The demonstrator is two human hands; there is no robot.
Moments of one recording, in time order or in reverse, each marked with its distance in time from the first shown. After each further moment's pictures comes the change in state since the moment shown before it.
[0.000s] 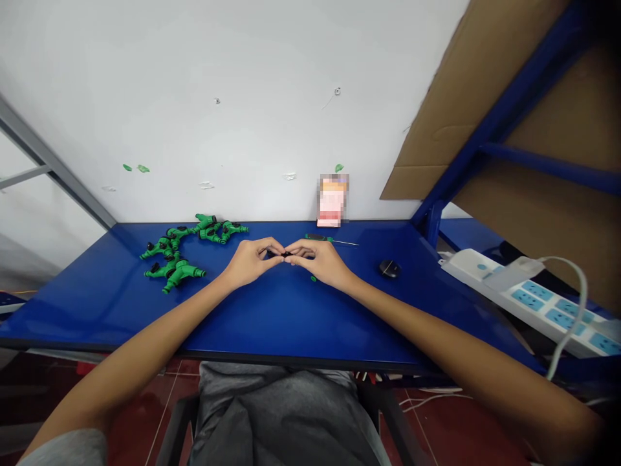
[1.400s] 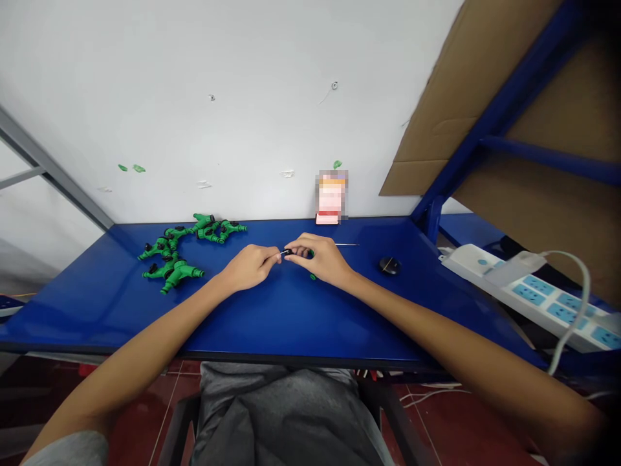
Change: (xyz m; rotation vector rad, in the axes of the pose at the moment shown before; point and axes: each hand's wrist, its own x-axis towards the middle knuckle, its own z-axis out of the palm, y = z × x) left_hand 0.000 -0.003 -0.002 0.334 -0.263 0.064; right_hand 0.001 0.006 -0.003 -0.273 0.072 -0.201
